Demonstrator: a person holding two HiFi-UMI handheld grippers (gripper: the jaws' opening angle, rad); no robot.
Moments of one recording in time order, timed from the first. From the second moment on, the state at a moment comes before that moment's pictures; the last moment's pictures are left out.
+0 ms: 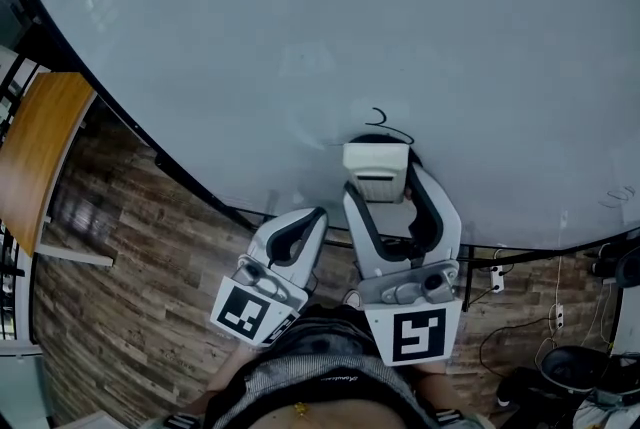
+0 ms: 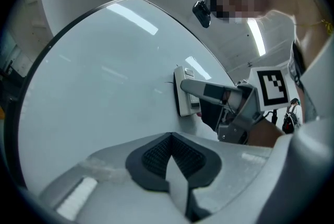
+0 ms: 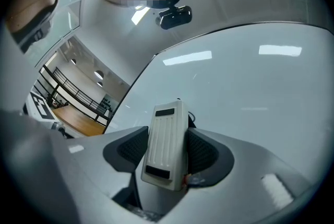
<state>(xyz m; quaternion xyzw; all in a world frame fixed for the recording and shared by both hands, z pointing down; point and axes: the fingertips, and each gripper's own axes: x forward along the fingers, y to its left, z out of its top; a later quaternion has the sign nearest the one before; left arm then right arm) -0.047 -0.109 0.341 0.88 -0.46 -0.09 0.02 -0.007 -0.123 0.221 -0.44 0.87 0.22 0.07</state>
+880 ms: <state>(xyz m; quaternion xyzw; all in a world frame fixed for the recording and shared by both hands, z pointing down) -0.144 -0.099 0.348 0.85 -0.51 -0.08 0.01 -0.147 -0.119 0.240 -0.35 0.91 0.21 0.06</state>
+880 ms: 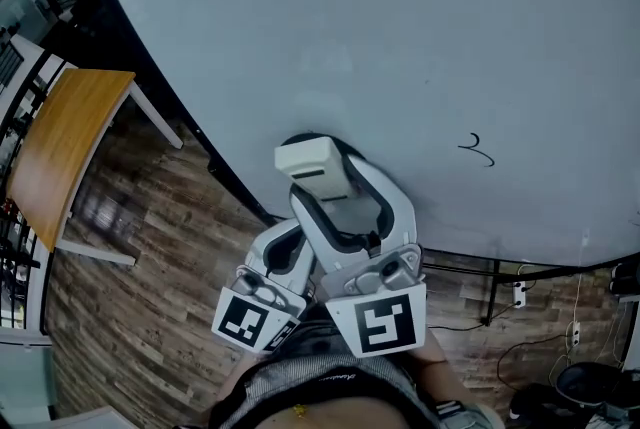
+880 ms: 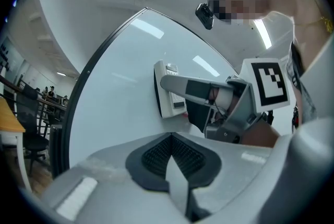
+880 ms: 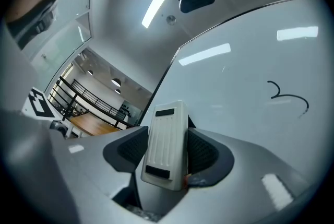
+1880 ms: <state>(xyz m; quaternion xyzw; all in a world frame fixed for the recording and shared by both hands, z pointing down) -0.033 -0.119 0.351 0.89 -0.44 -0.07 0.03 -0.024 -0.124 0.237 -0.40 0.89 0.20 0.05</state>
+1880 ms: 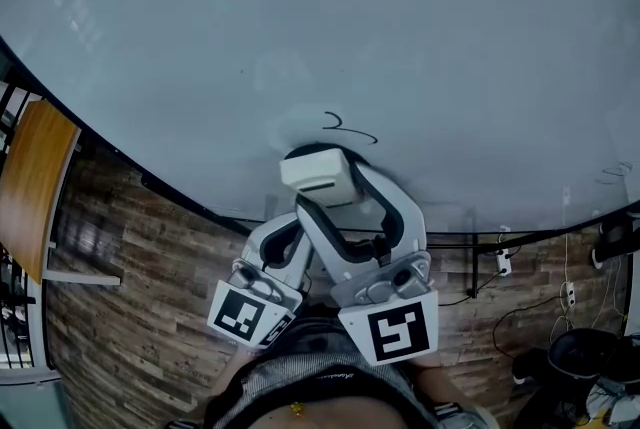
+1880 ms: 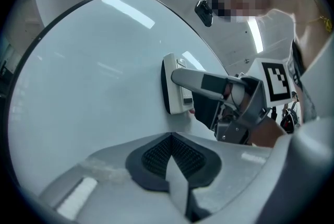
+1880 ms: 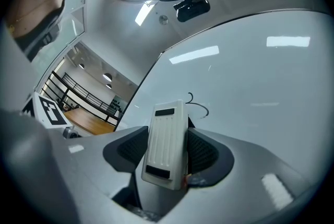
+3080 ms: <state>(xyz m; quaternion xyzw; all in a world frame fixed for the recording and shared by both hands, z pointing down) 0.031 -0.104 0.347 0.91 -0.41 -0.07 0.02 0.091 -0.123 0.214 -0.46 0.87 0.14 0.12</state>
